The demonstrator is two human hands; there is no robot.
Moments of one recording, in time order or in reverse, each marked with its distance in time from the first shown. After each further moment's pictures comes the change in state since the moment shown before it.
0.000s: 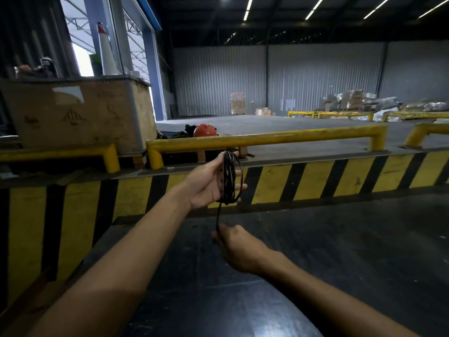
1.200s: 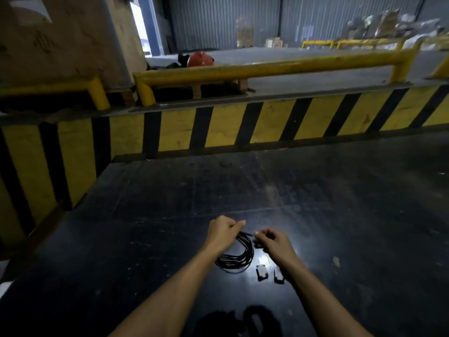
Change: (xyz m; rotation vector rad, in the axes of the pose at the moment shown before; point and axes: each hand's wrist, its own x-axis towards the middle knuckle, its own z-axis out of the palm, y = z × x) left_hand -0.030 -0.280 0.023 1.039 0.454 -0.150; right_hand -0.128 0.145 0.119 0.880 0.289 0.655
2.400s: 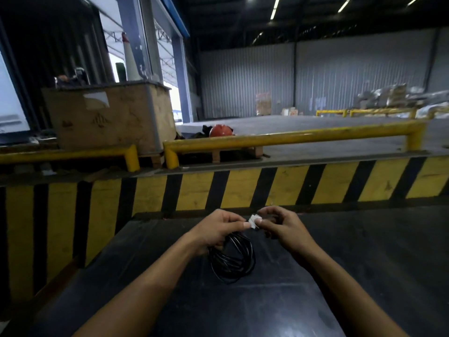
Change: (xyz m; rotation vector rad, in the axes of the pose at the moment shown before) left_hand 0.043 0.100 -0.141 -0.483 -0.345 0.208; right_hand 0.037 -0.199 -0.032 -0.045 -0.193 -0.495
